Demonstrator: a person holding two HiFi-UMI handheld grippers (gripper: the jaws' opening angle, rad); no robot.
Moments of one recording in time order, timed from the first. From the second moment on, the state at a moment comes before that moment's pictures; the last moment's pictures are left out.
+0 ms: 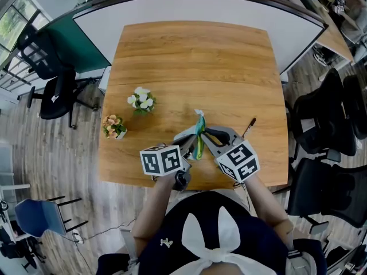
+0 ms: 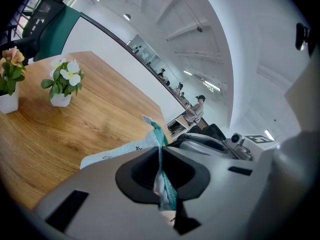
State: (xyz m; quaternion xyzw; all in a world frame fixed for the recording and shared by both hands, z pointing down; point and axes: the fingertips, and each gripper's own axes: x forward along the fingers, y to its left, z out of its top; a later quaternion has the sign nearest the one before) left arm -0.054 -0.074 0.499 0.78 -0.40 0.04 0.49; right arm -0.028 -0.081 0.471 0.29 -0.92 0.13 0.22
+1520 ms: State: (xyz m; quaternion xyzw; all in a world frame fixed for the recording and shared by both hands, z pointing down) left arm -0.050 -0.094 0.510 0.77 -0.40 0.06 0.49; right arm 0.078 -0.125 0.505 0.41 -0.86 0.19 0.22
